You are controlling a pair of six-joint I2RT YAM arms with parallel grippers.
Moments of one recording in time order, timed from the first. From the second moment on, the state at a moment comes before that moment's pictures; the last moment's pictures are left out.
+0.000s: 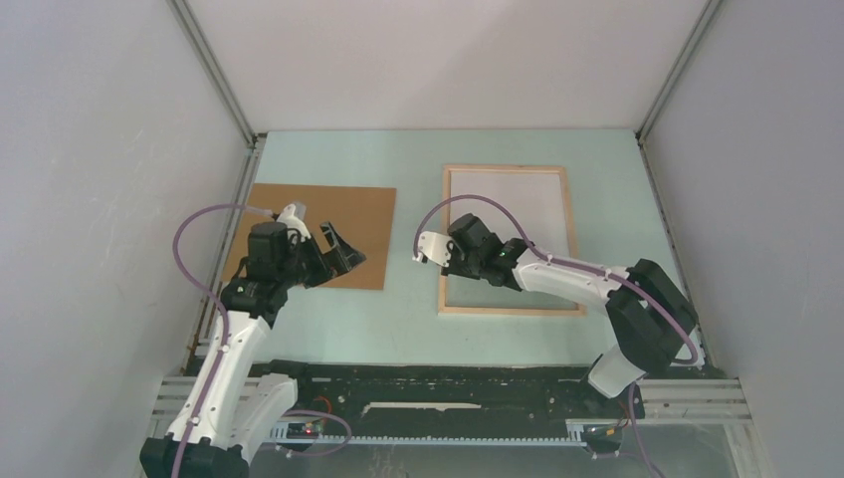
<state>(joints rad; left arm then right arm) -0.10 0.79 0.71 -0.56 0.34 -0.55 0.82 1.57 1.00 -0.26 0.07 -0.65</state>
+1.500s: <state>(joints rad) -0.10 0.81 0.66 -0.54 0.34 -0.60 0.81 1.36 0.93 -0.12 0.07 0.34</state>
